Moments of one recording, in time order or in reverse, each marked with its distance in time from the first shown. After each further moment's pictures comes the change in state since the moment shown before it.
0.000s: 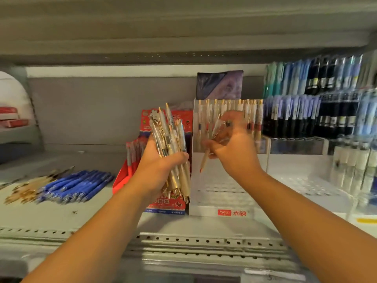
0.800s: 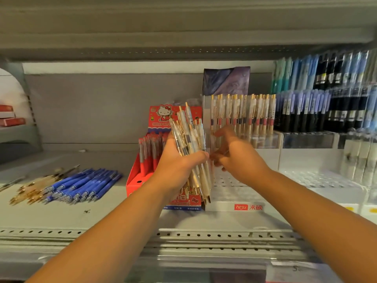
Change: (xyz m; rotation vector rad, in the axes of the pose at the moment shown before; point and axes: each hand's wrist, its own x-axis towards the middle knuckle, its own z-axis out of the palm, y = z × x) left_hand -0.002 -0.005 -0.001 -0.051 -0.105 0.042; right_hand -0.011 0.015 0.018 -0.403 -0.299 0.053
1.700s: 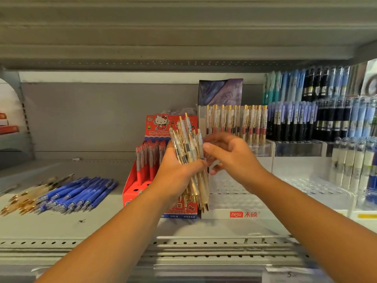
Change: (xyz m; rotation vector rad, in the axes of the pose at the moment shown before) left_hand 0.003 -0.002 0.002 -0.013 -0.062 -0.002; right_hand -0.011 -0.033 -0.017 0.683 0.000 0.054
